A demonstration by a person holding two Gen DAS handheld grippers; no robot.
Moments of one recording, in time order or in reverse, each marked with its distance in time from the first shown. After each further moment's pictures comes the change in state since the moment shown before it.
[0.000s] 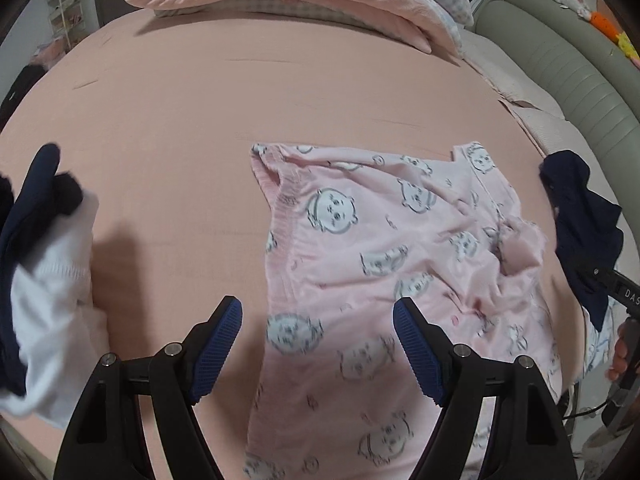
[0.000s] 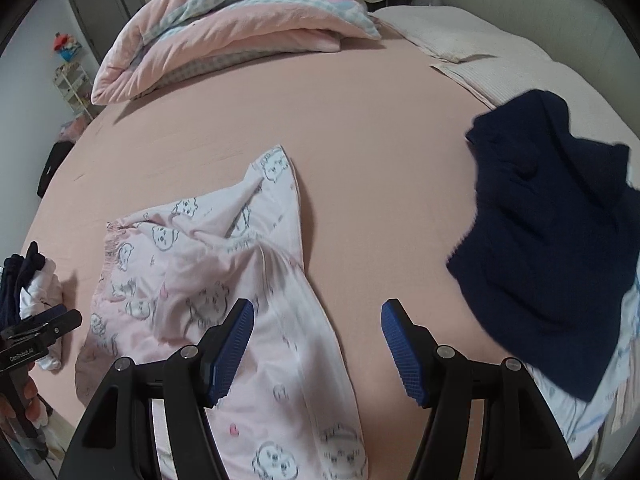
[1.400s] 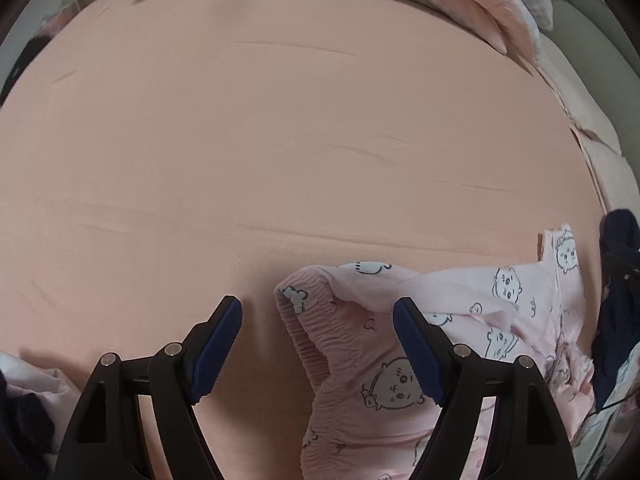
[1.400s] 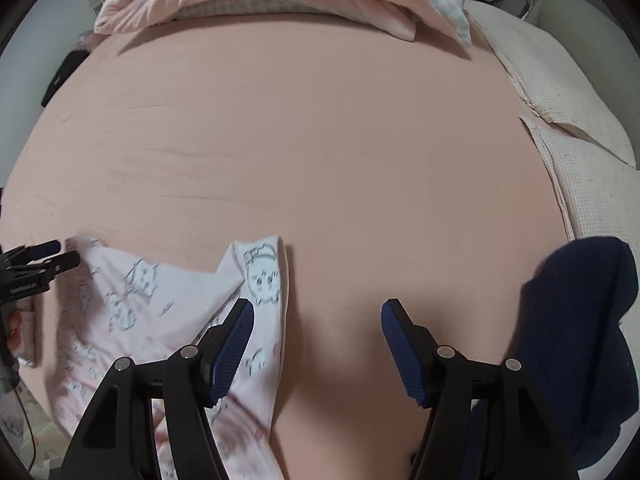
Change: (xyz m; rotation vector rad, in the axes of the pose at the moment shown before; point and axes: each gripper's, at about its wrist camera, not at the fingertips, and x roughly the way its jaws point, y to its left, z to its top) left arm 0.085 0.034 0.115 -0.158 0.154 0.091; right arm 0.100 0.026 0.156 -0.279 0.219 -0.009
